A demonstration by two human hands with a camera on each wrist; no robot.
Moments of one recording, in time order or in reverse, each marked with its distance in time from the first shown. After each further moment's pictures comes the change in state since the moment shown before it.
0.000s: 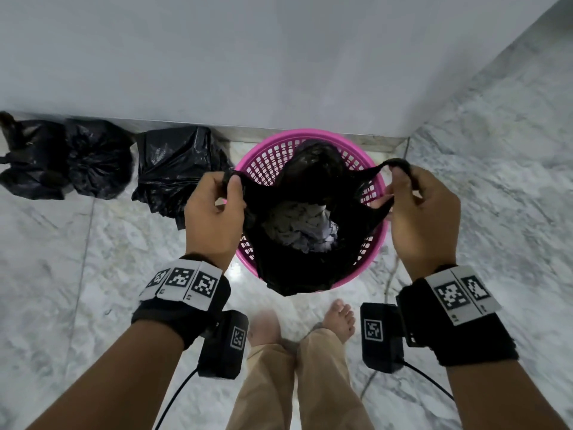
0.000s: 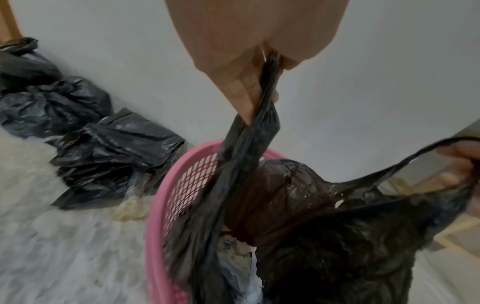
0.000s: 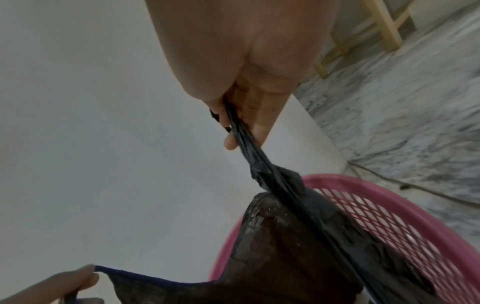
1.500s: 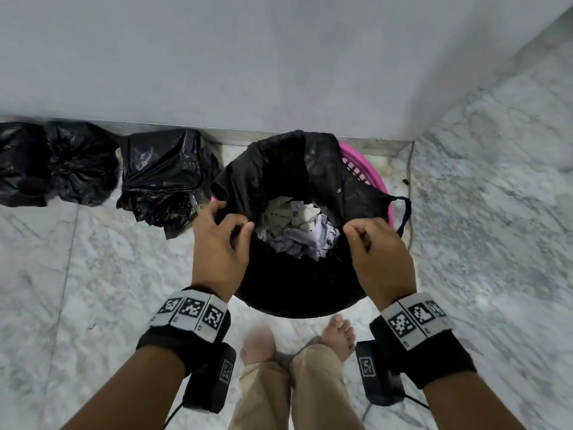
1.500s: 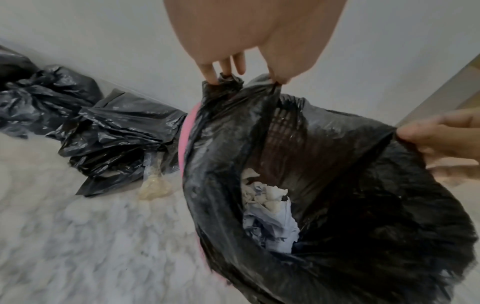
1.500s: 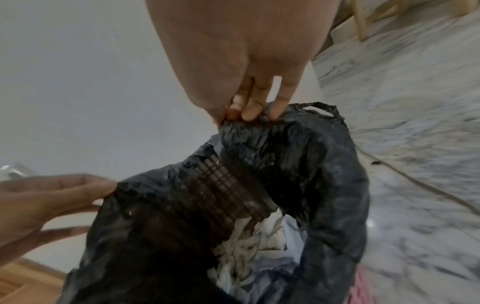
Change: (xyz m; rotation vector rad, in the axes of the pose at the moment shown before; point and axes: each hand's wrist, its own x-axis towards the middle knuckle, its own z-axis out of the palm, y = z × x) left_hand 0.004 -0.081 0.034 0.552 -0.132 0.147; right_hand 0.005 0.098 0.034 -0.494 -0.205 -0.187
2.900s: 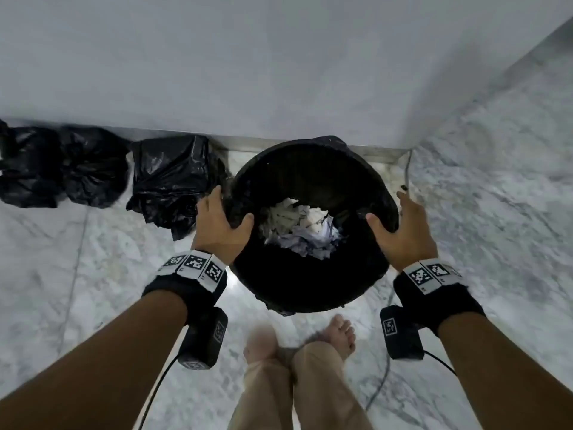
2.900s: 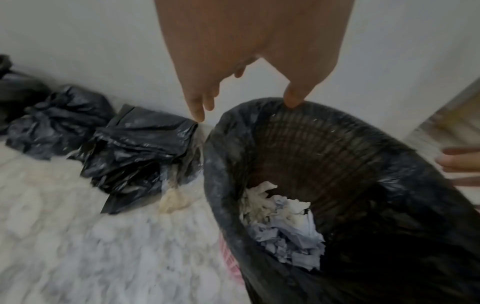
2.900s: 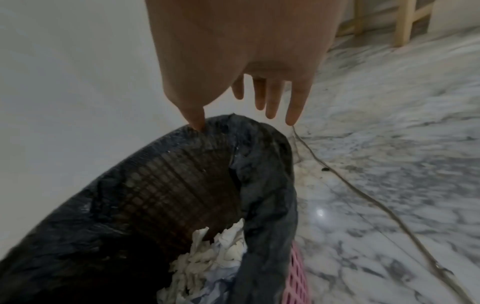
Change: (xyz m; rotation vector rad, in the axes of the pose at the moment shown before) left_hand 0.034 0.000 -0.027 -0.073 -0.228 -0.270; right_hand 0.039 0.022 -0.028 -0.073 -0.144 0.280
